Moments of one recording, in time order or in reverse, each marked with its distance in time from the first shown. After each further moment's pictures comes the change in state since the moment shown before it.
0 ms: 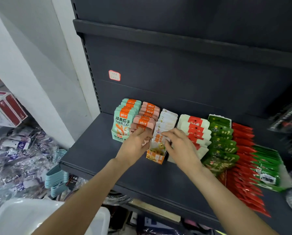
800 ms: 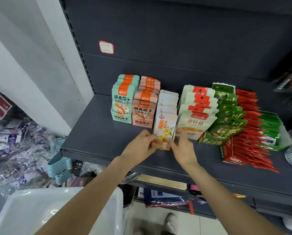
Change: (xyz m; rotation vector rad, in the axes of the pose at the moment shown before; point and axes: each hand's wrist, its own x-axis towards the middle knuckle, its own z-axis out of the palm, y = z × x) left_hand -0.053 -0.027 0.034 0.033 -0.373 -0.037; right_hand -0.058 -0.005 0.077 0.448 -0.044 0.627
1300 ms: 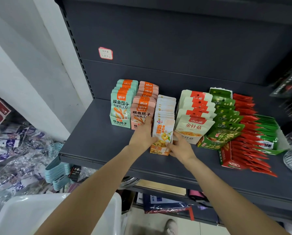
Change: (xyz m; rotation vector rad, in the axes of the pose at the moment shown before) left_hand 0.044 0.019 -0.016 -0.195 0.097 -0.240; right_hand 0.022 0.005 -0.001 0.169 -0.160 0.122
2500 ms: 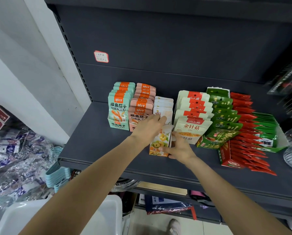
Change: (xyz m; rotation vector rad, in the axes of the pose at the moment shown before) left_hand 0.013 0.035 -0.016 0.724 0.027 0.419; right_hand 0.002 -0.004 -0.007 0.061 -0.089 0.002
